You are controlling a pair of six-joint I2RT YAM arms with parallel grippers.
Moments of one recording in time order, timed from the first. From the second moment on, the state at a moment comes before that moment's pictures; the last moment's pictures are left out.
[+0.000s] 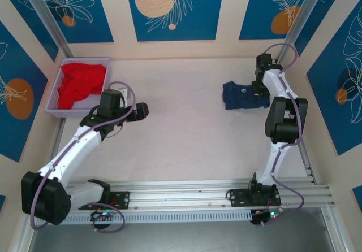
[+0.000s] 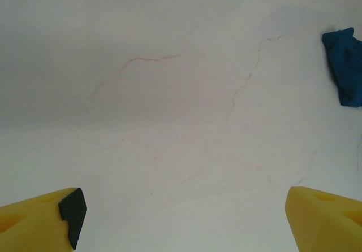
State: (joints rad) left arm -0.32 1.16 0.89 -0.45 0.14 -0.42; right arm -0.10 2.03 1.71 -0.92 0.39 -0.05
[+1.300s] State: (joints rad) left arm -0.18 1.39 0.33 0.53 -0.37 0.00; right arm 0.05 1.40 0.40 0.44 0.06 0.07
